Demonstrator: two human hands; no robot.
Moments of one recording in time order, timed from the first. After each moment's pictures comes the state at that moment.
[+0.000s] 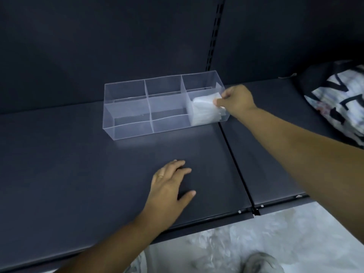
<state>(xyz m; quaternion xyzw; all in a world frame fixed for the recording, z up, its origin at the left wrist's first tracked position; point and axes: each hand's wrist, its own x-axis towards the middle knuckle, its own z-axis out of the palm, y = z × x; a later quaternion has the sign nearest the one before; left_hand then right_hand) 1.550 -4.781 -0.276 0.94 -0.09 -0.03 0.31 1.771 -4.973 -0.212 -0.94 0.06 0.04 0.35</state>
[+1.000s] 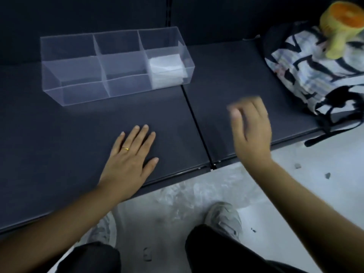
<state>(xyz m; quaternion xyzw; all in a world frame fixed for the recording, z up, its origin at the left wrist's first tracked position) 1.536 -4.785 -0.284 0.98 -0.18 -0.05 0.06 1.570 -5.059 -0.221 -0.92 -0.08 -0.26 0.30</state>
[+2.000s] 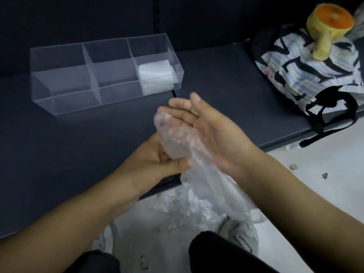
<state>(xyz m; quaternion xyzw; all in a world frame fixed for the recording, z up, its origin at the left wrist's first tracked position) 1.536 -4.844 -0.188 0.67 -0.05 -0.27 0.69 1.566 -5.002 -0.148 -0.51 0.06 0.26 0.82</state>
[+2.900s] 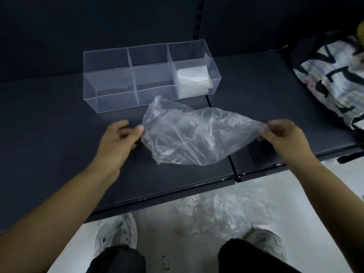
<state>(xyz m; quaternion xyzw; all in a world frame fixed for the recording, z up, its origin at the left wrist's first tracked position) 1.578 -4.737 -0.246 0.74 0.27 -0.04 0.62 1.602 -5.093 -0.230 -0.91 0.19 0.03 0.37</state>
